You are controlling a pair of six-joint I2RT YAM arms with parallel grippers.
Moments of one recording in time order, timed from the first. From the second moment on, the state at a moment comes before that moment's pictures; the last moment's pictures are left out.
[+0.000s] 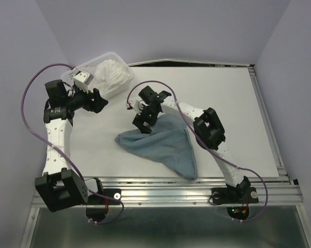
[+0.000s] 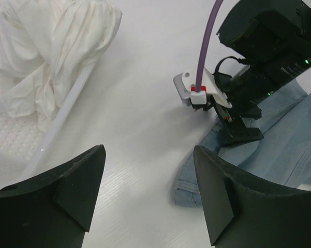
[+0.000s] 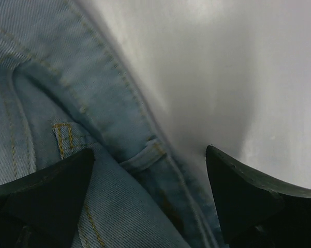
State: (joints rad) left arm 0.24 1.21 1.14 -0.47 0.82 0.31; right arm 0.76 2.43 2.15 -0.87 -0.38 -0.38
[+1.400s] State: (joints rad) left arm 0.08 1.37 1.17 -0.40 0.78 0.33; right arm 0.45 1.81 1.98 -0.63 -0.41 -0.33
